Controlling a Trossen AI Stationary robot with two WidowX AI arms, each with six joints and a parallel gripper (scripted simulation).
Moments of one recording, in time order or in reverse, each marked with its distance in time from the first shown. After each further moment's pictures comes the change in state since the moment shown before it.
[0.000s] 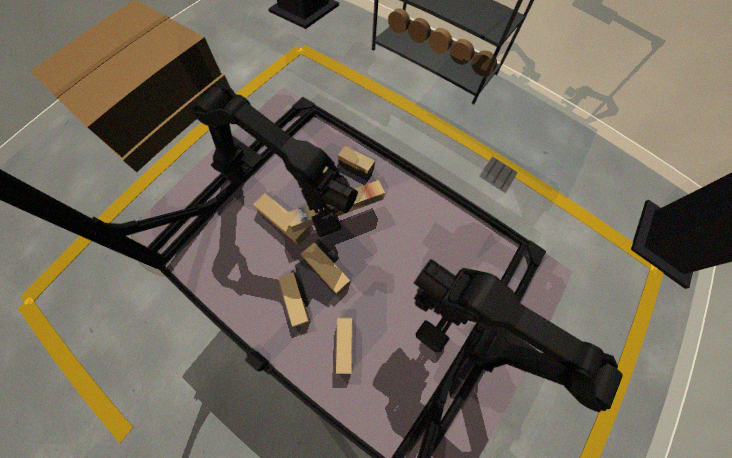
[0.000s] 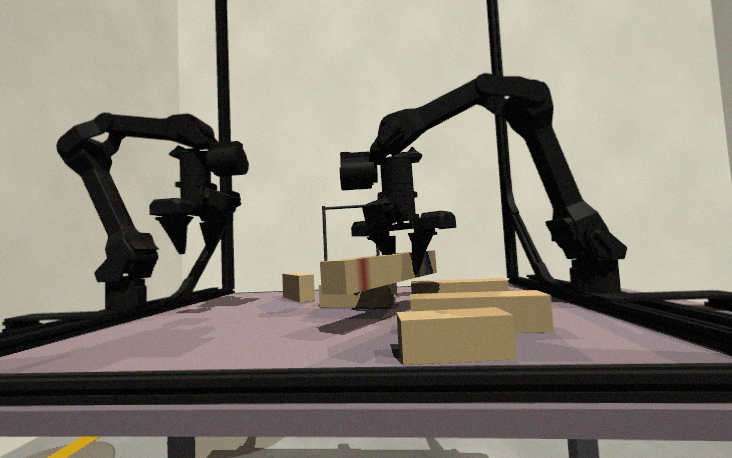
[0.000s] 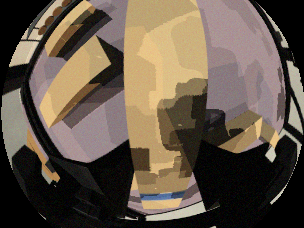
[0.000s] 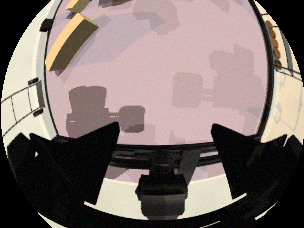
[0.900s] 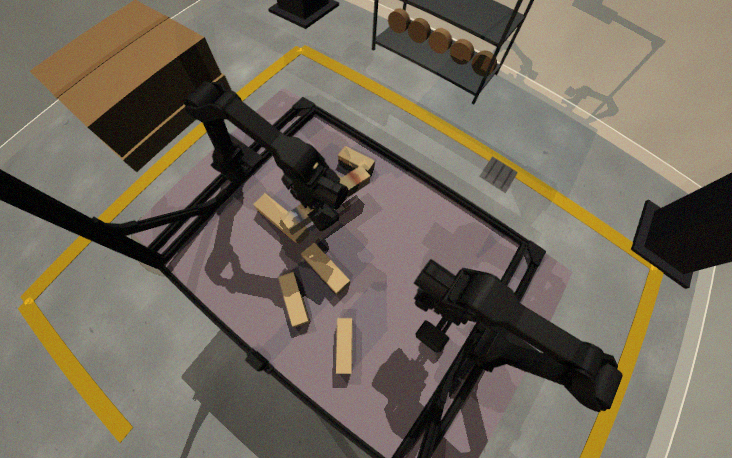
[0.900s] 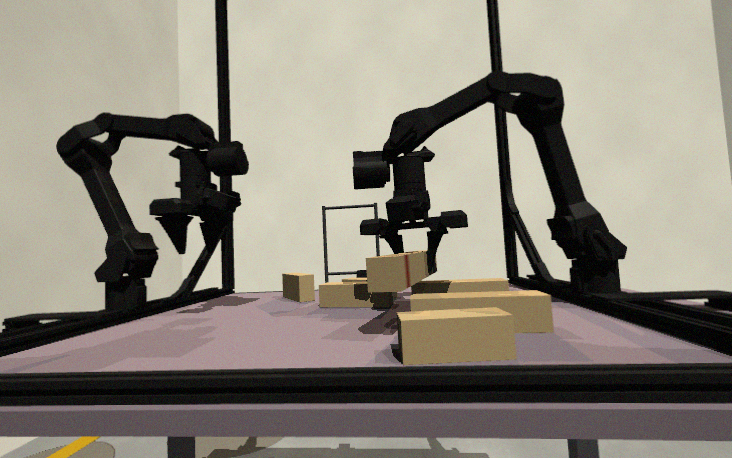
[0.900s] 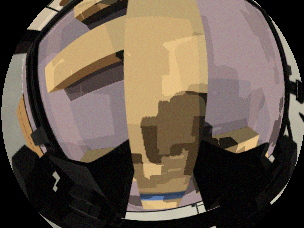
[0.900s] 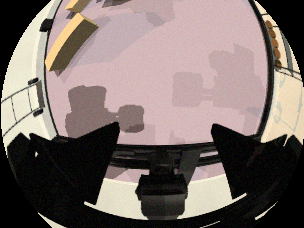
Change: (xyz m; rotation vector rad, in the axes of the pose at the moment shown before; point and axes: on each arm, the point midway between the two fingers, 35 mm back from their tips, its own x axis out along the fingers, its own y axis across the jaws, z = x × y) left arm -0.001 0.016 -0.016 -0.260 -0.001 -0.002; right arm 0.000 0.000 0.000 0.000 0.000 0.000
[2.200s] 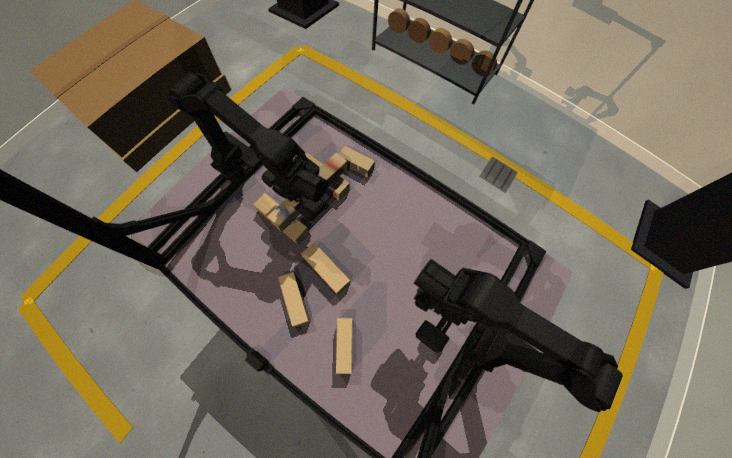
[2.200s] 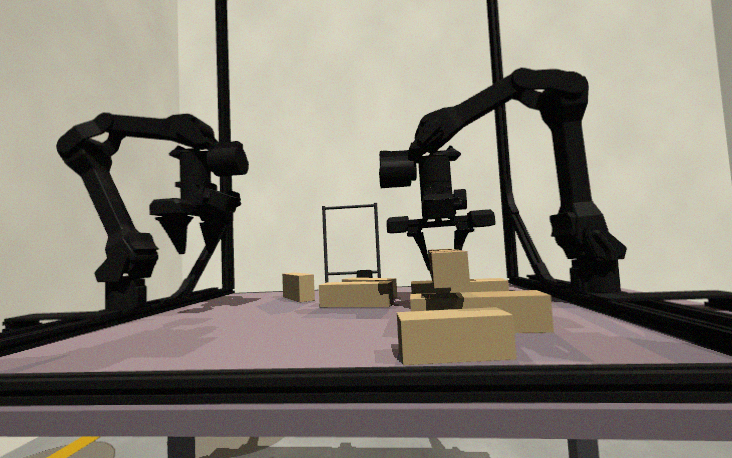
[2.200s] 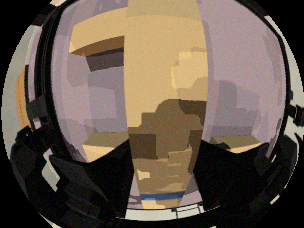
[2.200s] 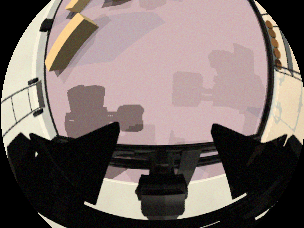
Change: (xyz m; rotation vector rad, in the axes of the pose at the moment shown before) left arm 0.000 0.042 -0.024 -0.204 -0.001 -0.004; right arm 0.000 0.000 0.000 0.000 0.000 0.000
